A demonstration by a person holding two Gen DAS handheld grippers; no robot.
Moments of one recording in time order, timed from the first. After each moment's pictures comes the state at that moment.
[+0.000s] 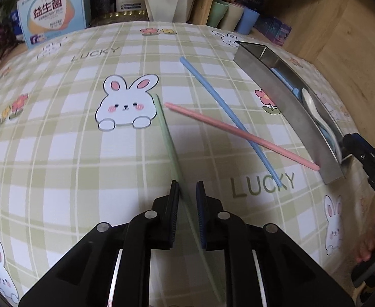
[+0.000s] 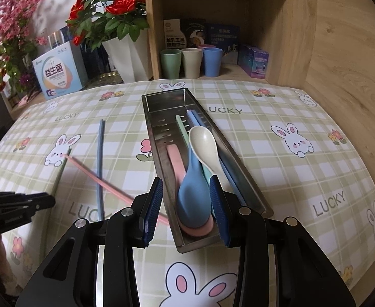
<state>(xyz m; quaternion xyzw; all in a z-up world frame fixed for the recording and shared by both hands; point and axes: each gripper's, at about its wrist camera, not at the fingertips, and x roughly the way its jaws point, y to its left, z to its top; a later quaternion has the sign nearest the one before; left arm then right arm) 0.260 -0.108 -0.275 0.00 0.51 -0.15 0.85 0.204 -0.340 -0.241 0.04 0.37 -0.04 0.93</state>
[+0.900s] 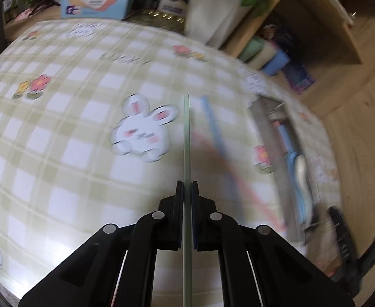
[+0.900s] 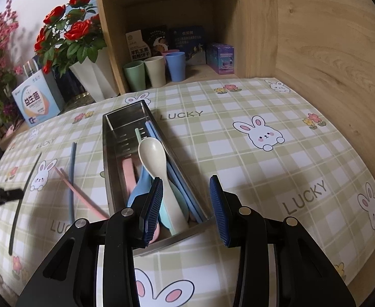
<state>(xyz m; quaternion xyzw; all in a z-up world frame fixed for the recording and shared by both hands) 0.289 -0.094 -0.225 -0.16 0.51 -0.10 0.84 0.198 -0.402 -0.238 0.10 0.35 -0.09 0.93</state>
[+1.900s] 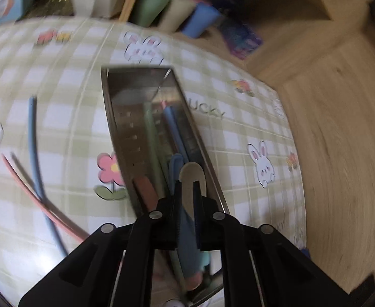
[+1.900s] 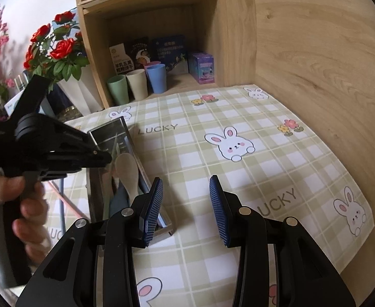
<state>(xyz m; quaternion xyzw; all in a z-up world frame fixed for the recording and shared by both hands) 0.353 -0.272 -0.228 -0.14 0.55 -0.23 0.79 0.178 -0.433 -0.213 0.11 0.34 -0.12 0.93</state>
